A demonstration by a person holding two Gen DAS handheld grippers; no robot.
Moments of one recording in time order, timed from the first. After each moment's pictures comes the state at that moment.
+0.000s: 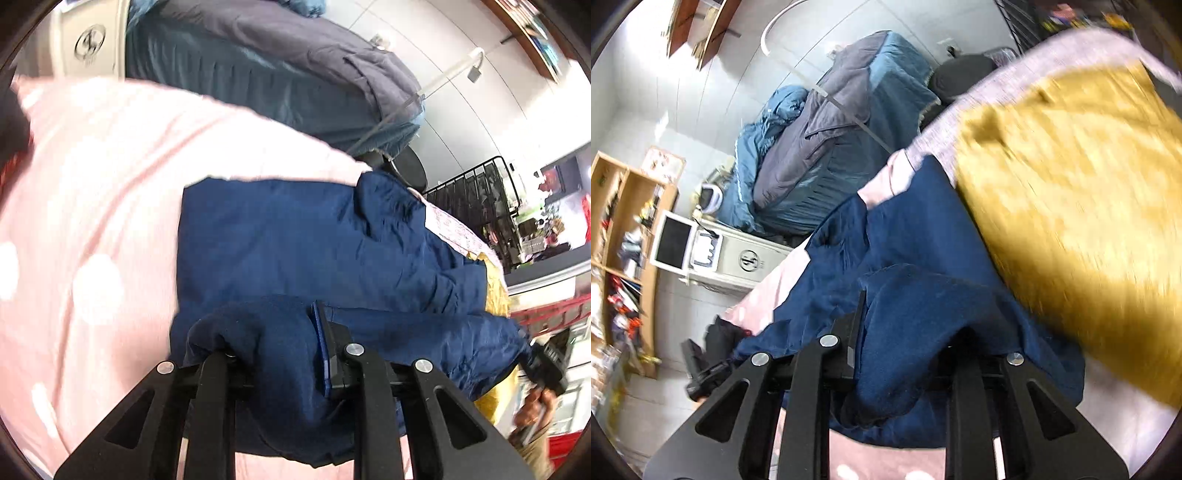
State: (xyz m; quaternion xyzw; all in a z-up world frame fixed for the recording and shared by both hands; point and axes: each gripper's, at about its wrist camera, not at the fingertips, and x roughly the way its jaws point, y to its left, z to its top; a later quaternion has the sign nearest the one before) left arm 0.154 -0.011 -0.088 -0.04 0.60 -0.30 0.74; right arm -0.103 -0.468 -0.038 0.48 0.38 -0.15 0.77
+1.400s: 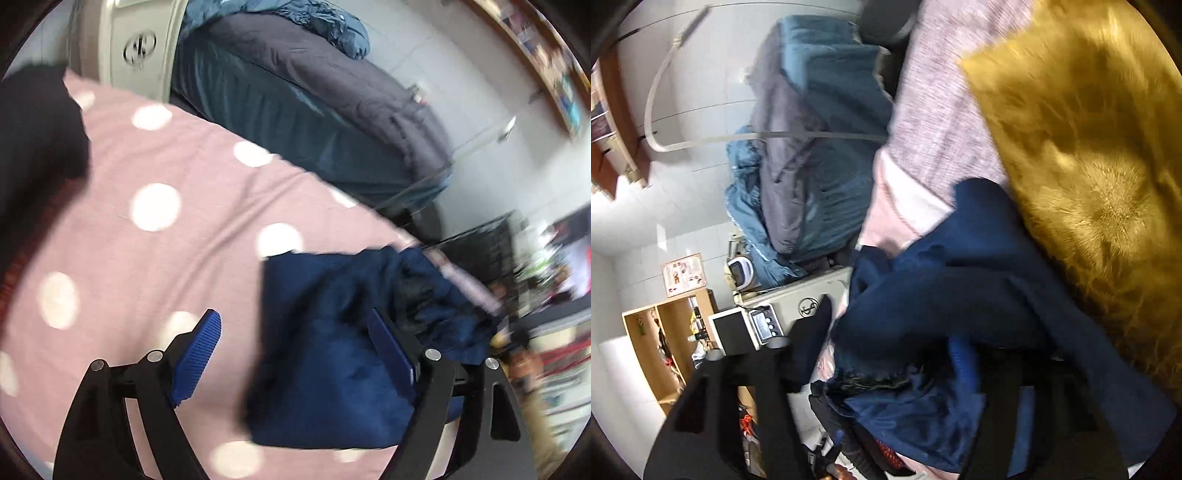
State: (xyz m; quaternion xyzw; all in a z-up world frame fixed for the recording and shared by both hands) left arm 0.210 0.069 -0.059 -0.07 0.58 -0.24 0.78; right arm -0.007 -0.556 -0.127 0.71 0.33 -0.13 0.61
